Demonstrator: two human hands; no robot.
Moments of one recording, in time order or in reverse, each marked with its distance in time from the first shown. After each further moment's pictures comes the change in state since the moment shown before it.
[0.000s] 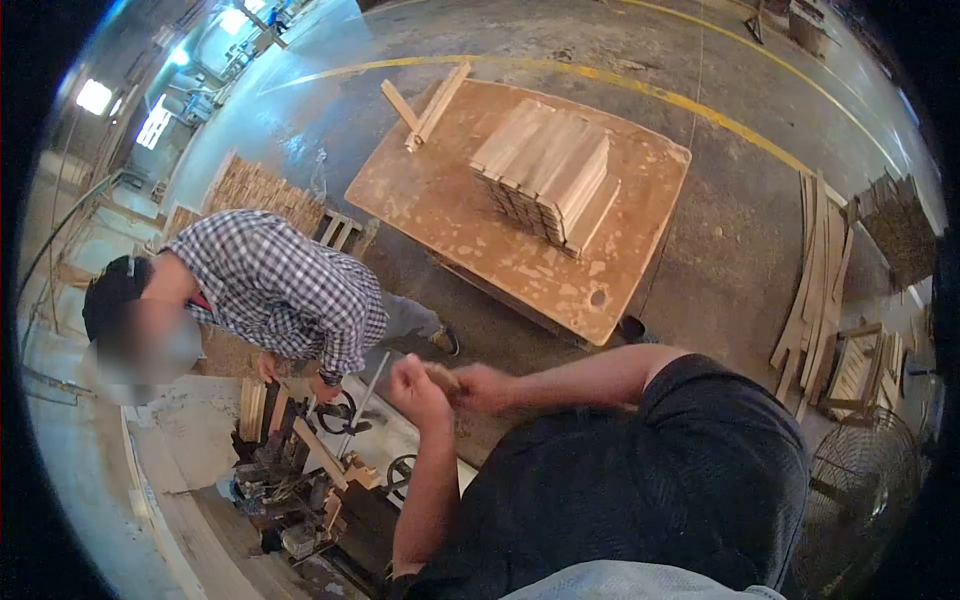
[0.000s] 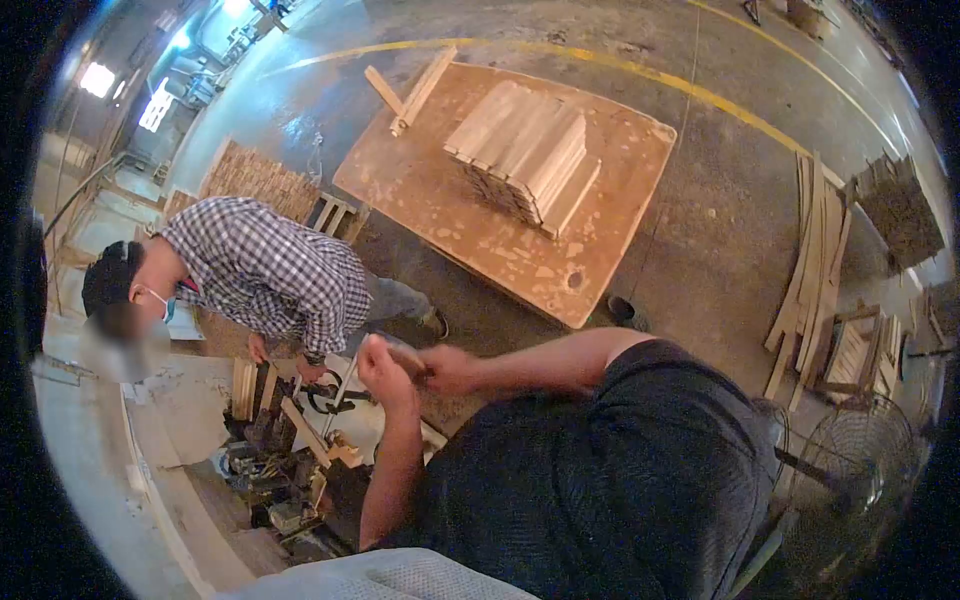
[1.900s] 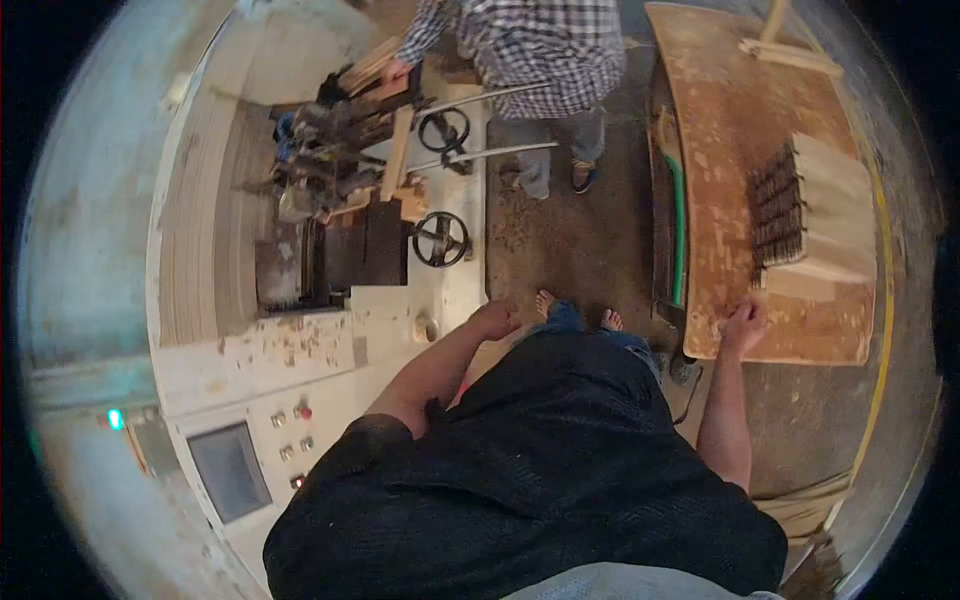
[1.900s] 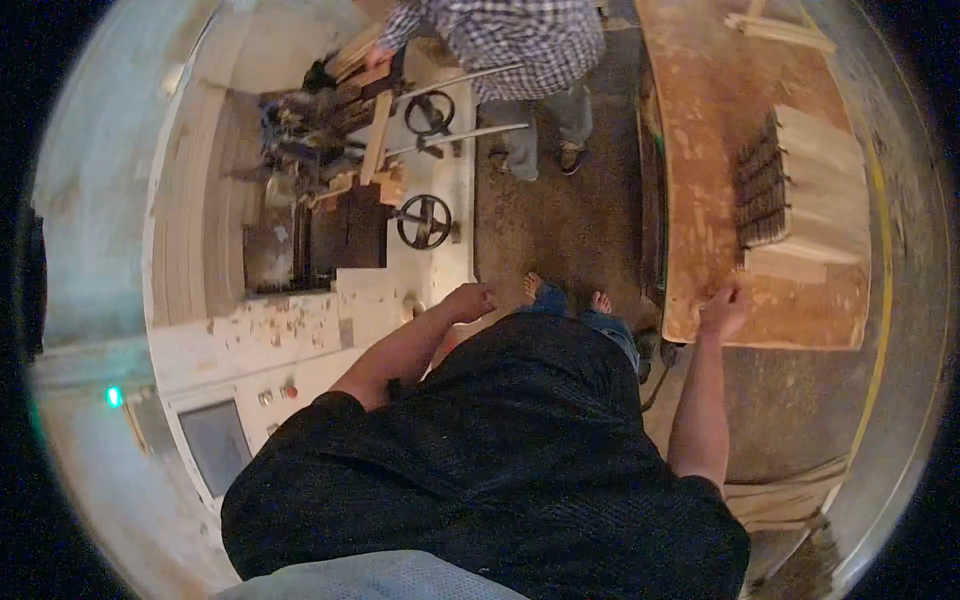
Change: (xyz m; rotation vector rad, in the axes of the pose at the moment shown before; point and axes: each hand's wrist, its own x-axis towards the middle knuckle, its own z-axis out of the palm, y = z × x) left_hand -0.123 -0.253 -0.168 1.239 -0.576 -0.531; right_hand -0.156 0.172 -0.222 -0.561 0.820 0.645
